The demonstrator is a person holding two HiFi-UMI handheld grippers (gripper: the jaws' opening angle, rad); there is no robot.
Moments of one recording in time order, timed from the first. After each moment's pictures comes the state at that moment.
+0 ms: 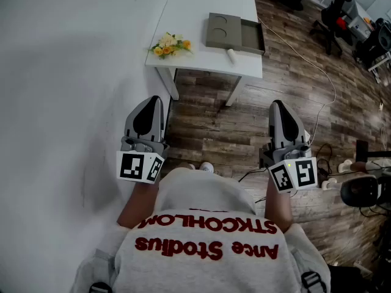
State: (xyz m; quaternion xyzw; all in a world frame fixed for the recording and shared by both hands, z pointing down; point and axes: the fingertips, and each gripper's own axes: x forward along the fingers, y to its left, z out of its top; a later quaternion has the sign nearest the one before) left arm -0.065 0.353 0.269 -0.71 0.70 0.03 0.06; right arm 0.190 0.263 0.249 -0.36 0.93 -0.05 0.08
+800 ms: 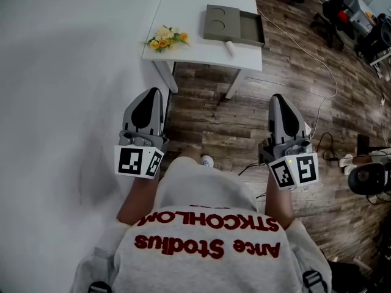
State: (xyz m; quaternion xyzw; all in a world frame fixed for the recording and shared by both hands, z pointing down) left arm -0.057 0.341 0.268 -0.72 0.69 0.03 0.06; right arm 0.192 0.258 0.255 -0.36 0.93 -0.06 0.09
